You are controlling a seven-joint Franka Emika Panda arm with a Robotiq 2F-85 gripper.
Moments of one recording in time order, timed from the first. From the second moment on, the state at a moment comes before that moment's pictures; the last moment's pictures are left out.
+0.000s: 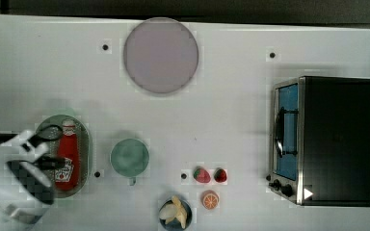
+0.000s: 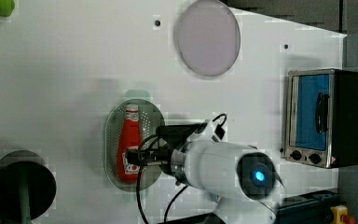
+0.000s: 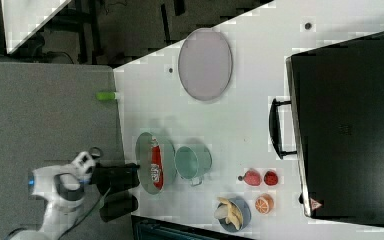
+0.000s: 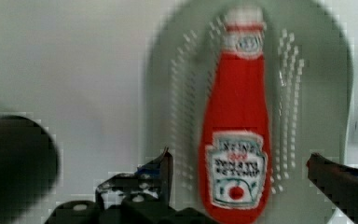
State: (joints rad) arm 0.06 0.32 0.72 -2.16 -0.17 0.83 0.11
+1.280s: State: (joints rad) arm 0.11 0.61 0.64 -2.15 -0.43 0.98 0.32
